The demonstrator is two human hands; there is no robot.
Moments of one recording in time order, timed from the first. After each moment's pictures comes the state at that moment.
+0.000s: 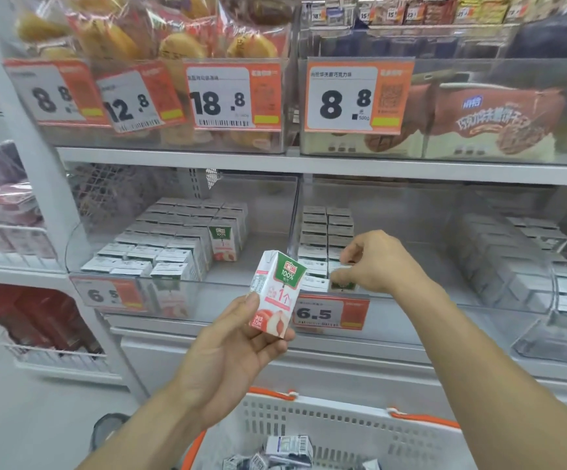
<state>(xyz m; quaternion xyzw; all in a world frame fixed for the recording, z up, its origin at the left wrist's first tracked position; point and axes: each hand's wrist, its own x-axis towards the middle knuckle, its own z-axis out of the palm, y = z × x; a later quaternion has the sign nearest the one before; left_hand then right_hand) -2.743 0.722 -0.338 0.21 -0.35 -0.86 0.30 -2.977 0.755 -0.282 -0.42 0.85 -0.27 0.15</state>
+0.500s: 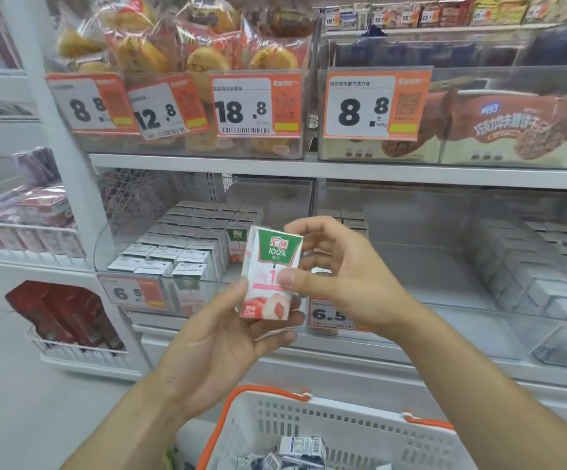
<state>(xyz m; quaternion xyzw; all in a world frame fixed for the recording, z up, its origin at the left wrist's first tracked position) -2.714 0.715 -0.309 0.15 -0.43 -0.84 0.29 -2.899 0.778 -0.264 -0.56 0.52 -0.56 0.33</state>
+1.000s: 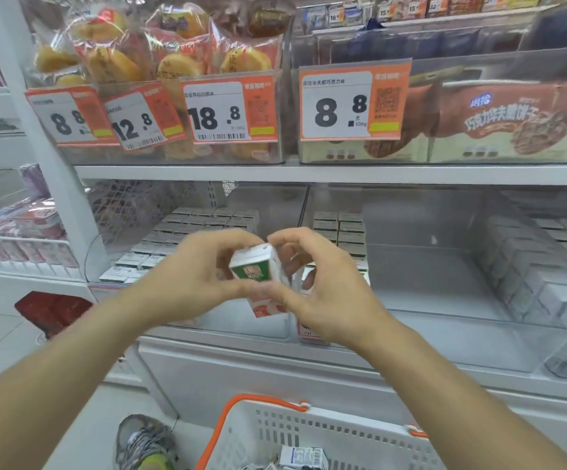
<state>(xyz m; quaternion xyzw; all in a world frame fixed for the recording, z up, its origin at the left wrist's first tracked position) -2.742 0.665 -0.246 0.25 -0.90 -0.29 0.22 -2.912 0.763 -0.287 -0.64 0.58 -0.48 0.12</state>
